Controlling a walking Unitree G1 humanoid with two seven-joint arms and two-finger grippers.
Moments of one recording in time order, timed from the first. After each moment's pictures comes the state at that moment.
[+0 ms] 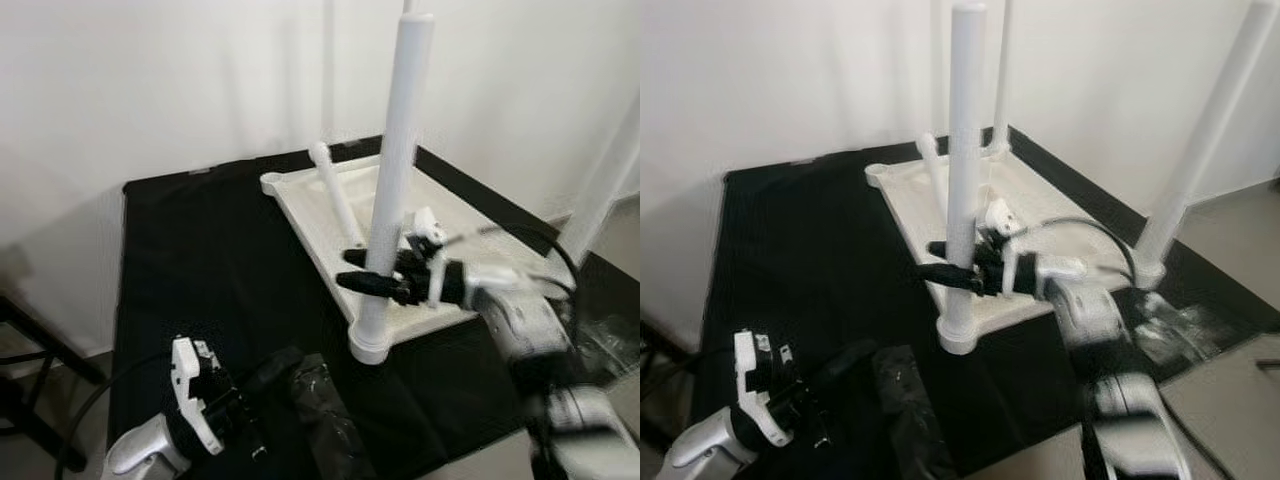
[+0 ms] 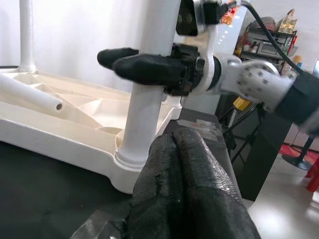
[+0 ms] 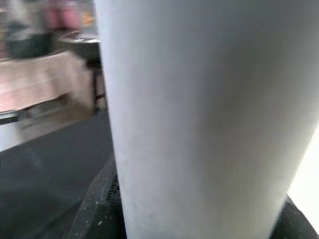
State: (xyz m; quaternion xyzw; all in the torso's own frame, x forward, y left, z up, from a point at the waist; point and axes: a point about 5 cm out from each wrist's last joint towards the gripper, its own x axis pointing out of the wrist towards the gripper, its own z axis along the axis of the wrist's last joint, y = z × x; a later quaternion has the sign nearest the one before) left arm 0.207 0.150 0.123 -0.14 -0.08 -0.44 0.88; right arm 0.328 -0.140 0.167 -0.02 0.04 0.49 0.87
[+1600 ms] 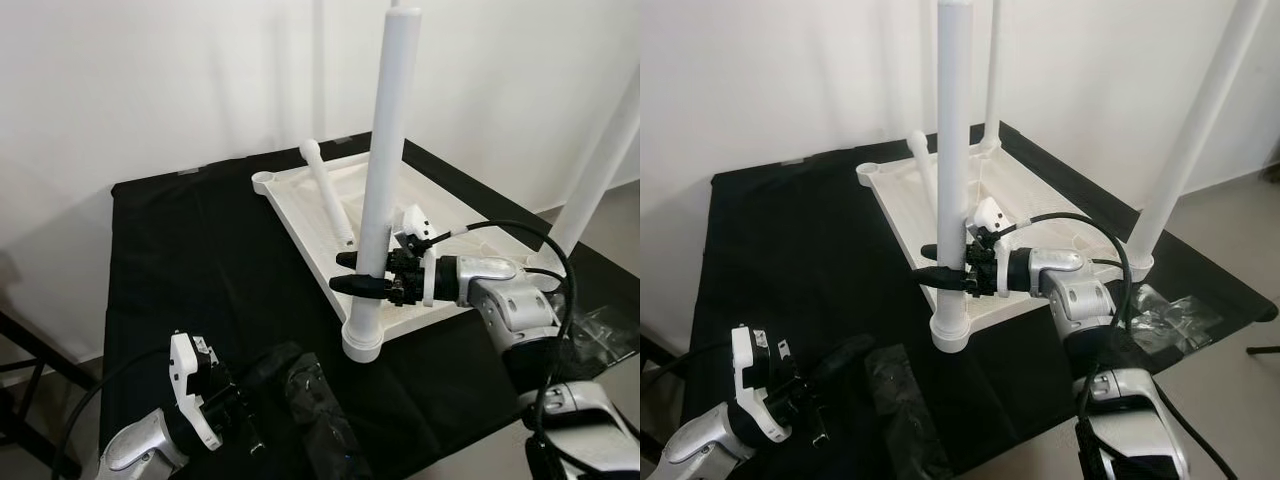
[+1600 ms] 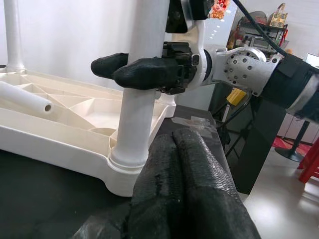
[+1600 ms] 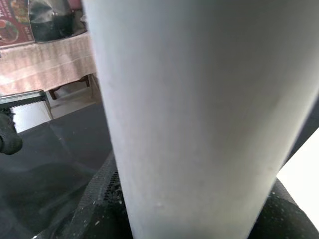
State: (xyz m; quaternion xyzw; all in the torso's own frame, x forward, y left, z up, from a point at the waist) left arm 0.209 0.149 0.128 -0.13 -0.08 -0.44 0.88; right arm 0.347 -0.150 0.191 -0.05 0.07 0.58 0.81
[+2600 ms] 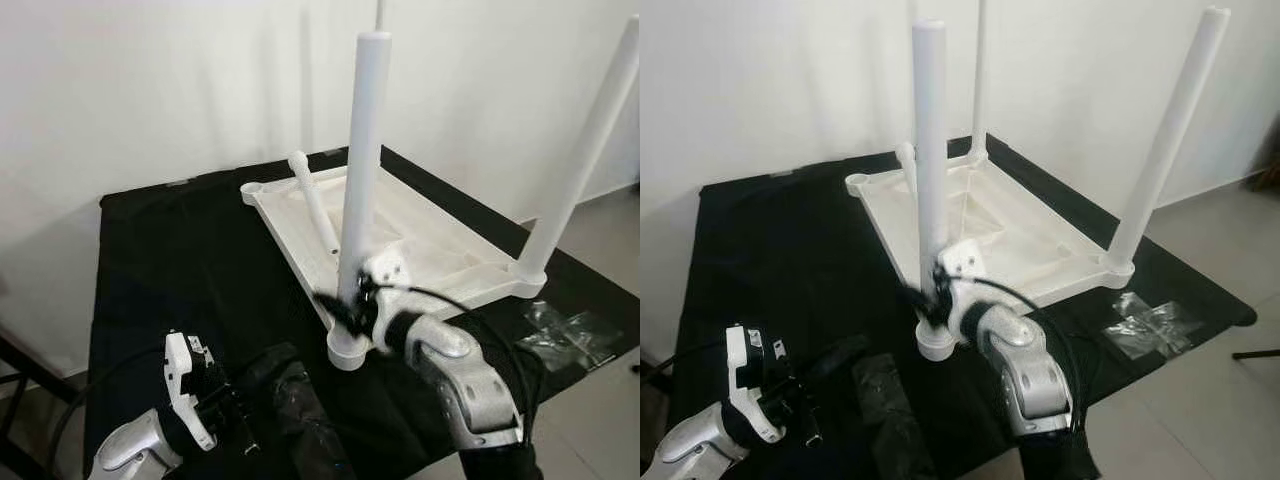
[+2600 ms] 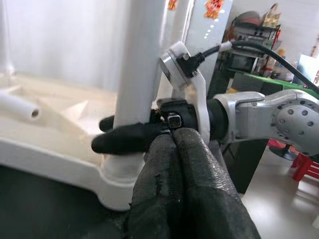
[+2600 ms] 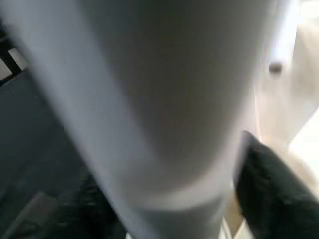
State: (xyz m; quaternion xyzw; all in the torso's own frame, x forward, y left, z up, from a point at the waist) left arm 0.210 0.152 0.129 -0.13 -0.09 -0.44 0.88; right arm 0.297 -0.105 0.135 -0.01 0.13 0.33 0.94
